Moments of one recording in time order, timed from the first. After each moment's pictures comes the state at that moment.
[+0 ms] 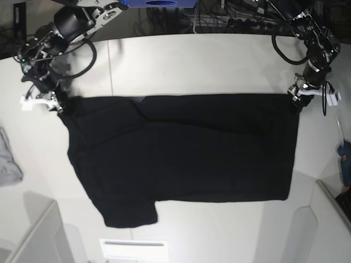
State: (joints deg) left arm 9.2 -8.3 -47.1 79.5 -41.9 -19.5 46.5; right arm 4.5 -4.5 60.2 79.7 31.0 18.5 -62.6
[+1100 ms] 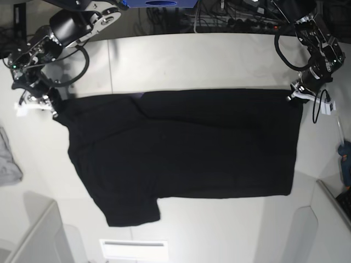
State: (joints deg) left arm 9.8 -11.3 -42.0 86.3 -39.8 -18.1 56.1; right arm 7.0 -3.6 60.2 87.3 28.0 13.9 -72.5
